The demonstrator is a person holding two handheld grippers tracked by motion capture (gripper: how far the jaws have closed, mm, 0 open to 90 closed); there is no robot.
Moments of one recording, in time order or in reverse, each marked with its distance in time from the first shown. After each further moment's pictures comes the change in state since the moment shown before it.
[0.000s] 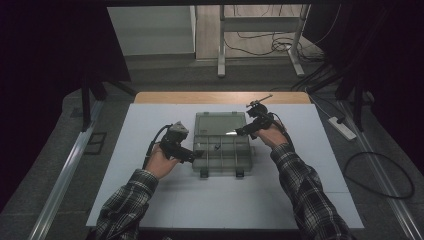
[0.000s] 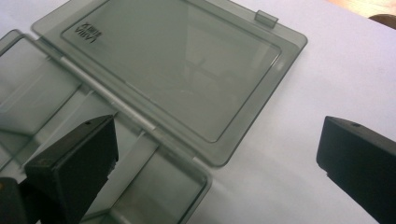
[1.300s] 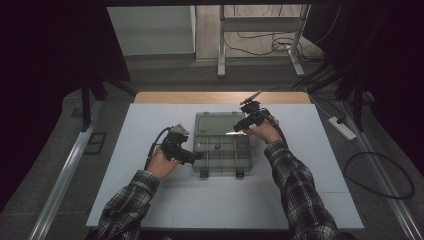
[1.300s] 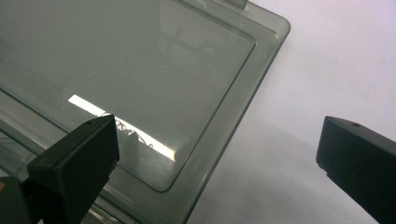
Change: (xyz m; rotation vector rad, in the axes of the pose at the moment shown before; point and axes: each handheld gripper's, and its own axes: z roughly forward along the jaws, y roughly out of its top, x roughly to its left) left arm 0.007 -0.011 0.010 0.009 -0.028 -0.025; right arm -0.014 0.020 0.047 0.157 -0.100 0.046
